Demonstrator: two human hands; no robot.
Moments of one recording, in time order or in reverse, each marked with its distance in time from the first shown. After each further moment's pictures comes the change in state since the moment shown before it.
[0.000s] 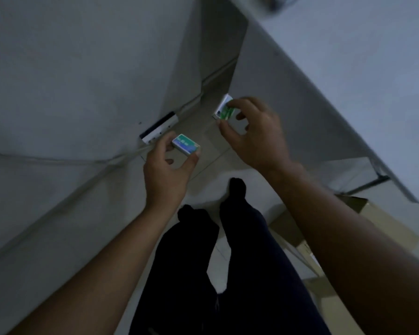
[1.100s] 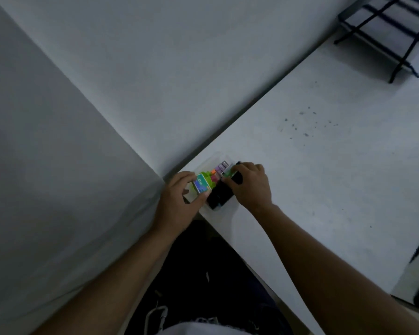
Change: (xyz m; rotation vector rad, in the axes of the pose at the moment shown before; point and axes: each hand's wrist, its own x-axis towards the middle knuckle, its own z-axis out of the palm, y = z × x) left_hand 0.220 0.254 0.092 0.145 -0.208 0.374; right_hand 0.263 0.085 -0.144 -0.193 -0.054 0.204
